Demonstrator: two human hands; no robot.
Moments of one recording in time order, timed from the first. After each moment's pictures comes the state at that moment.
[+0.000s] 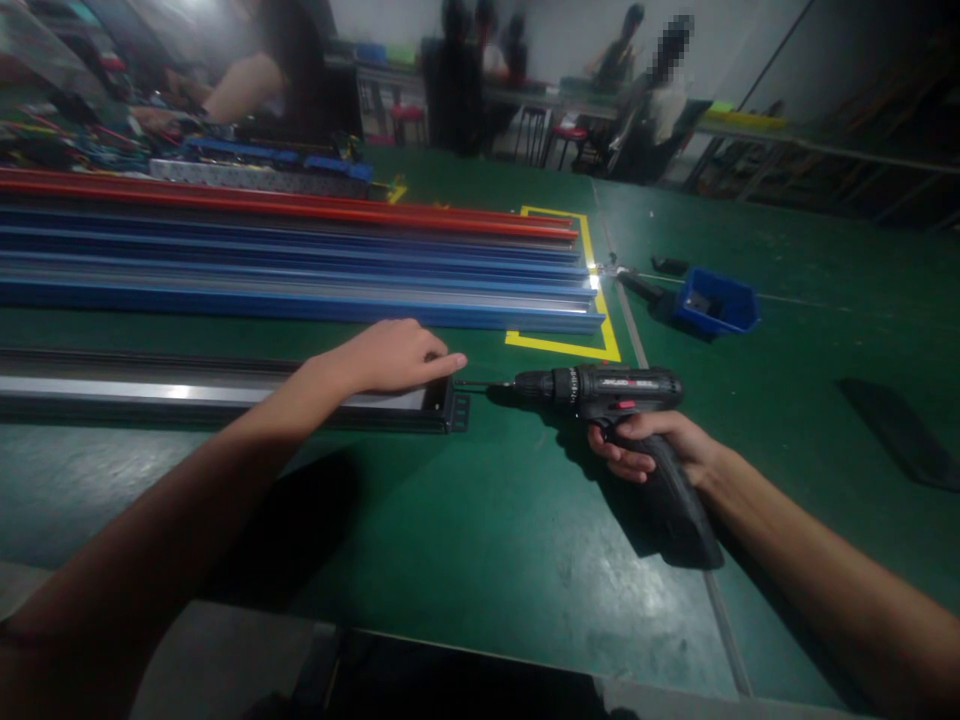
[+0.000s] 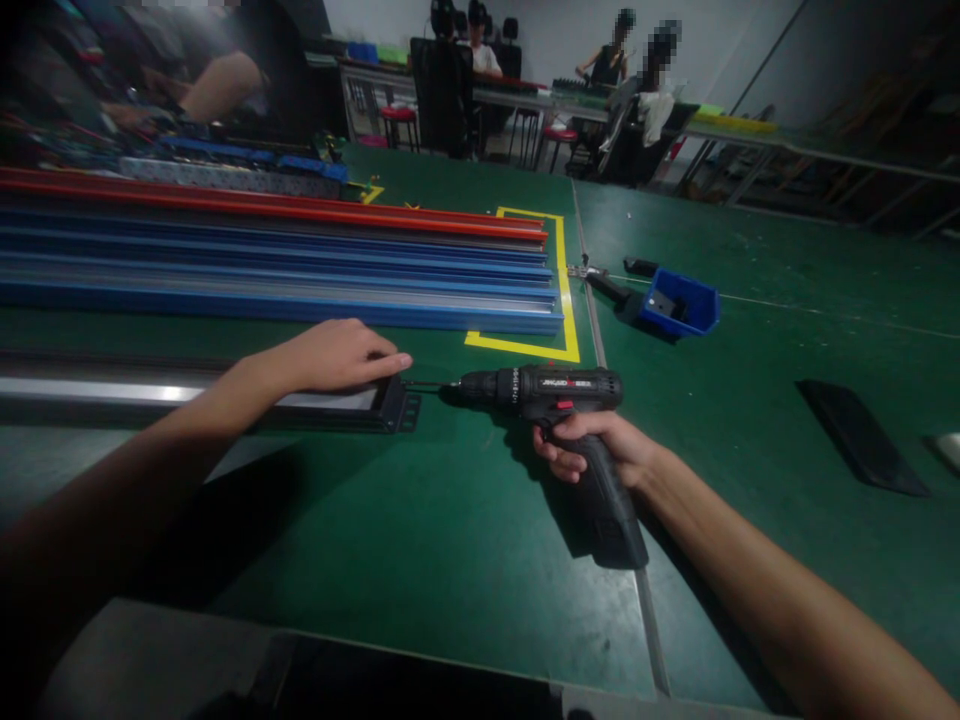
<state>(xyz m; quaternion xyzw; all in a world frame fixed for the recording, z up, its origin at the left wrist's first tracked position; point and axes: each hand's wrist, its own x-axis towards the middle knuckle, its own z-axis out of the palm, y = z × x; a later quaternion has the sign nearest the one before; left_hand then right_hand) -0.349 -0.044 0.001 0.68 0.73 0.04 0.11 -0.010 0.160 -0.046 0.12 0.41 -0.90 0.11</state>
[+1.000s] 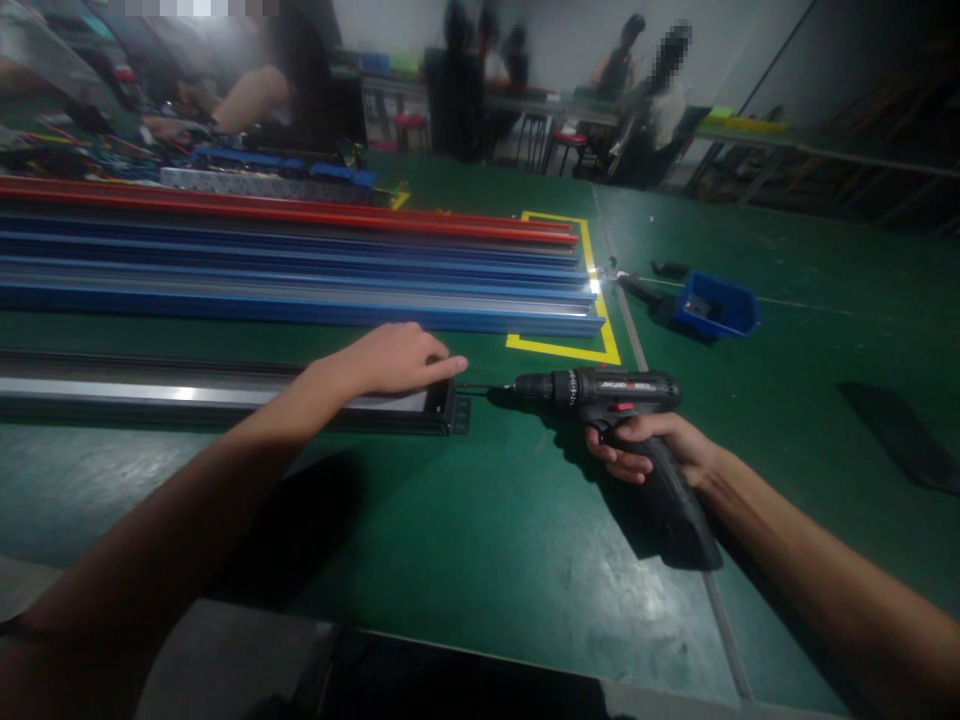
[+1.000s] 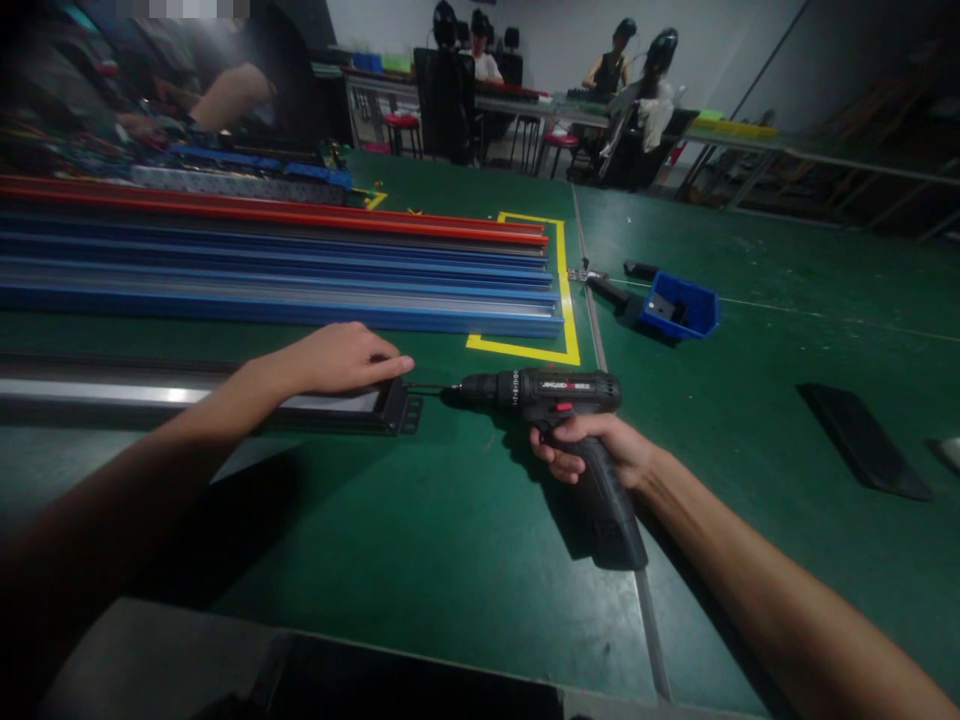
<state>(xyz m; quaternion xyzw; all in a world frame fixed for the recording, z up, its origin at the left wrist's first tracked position) -0.348 -0.044 0.001 0.68 0.73 0.04 0.12 -0.011 0.161 -0.046 0.12 0.39 -0.91 0.12</state>
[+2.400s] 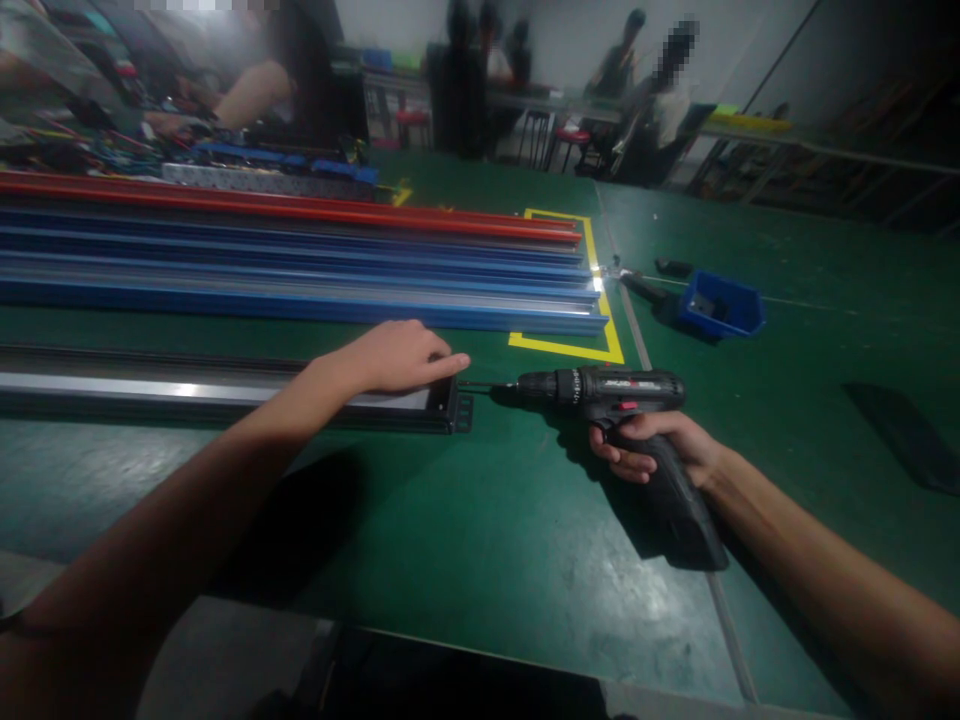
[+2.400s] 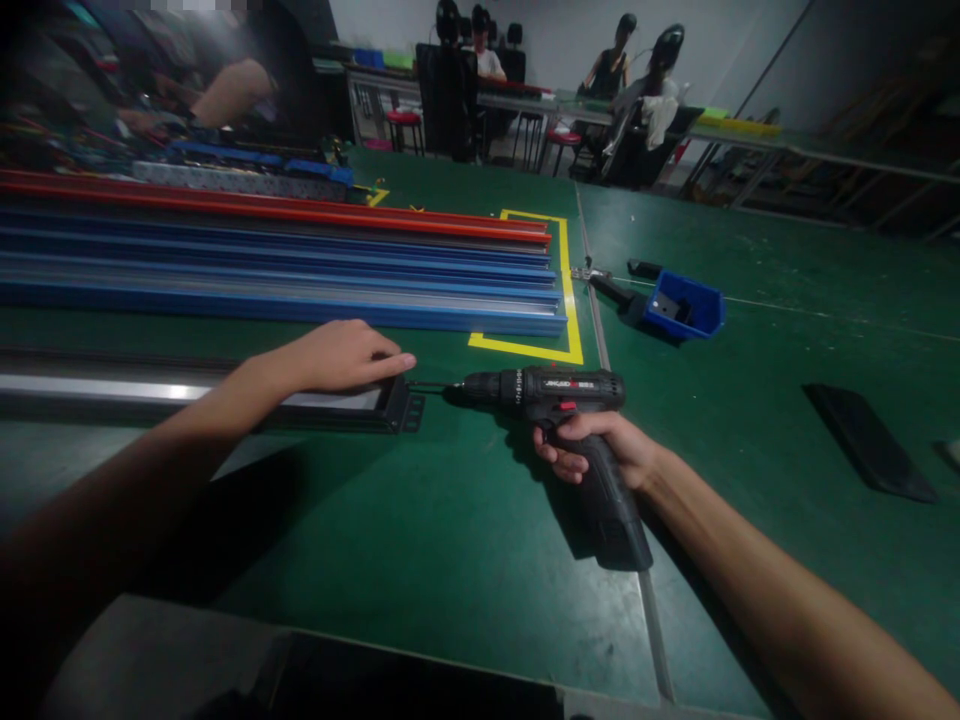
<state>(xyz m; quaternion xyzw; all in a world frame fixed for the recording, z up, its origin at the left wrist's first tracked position) -0.349 -0.044 0.000 0.68 0.73 0.03 0.11 -0.012 0.162 -0.046 0.11 0.39 -0.90 0.12</state>
